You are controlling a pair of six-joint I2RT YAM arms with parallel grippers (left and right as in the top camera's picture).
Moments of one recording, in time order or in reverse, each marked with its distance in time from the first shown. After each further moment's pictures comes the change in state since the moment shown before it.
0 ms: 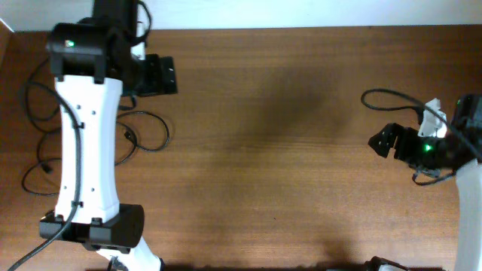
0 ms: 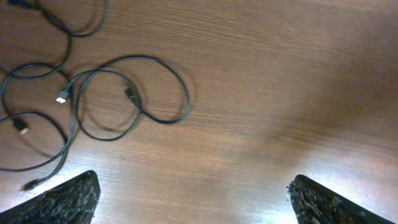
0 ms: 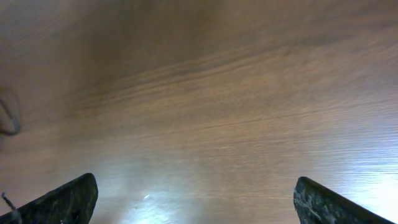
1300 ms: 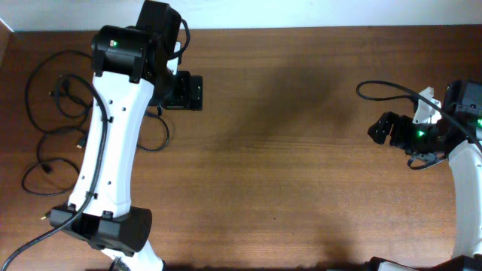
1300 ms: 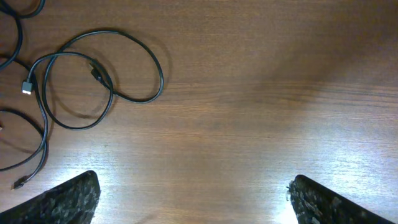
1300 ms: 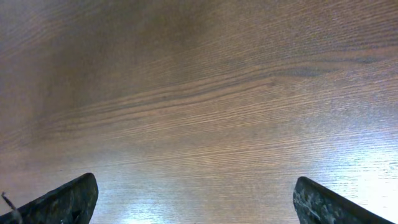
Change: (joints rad) left arm -0.113 0.000 -0.128 -0.001 0.007 0.007; right arm 0.034 0.145 0.026 0.113 0.058 0.031
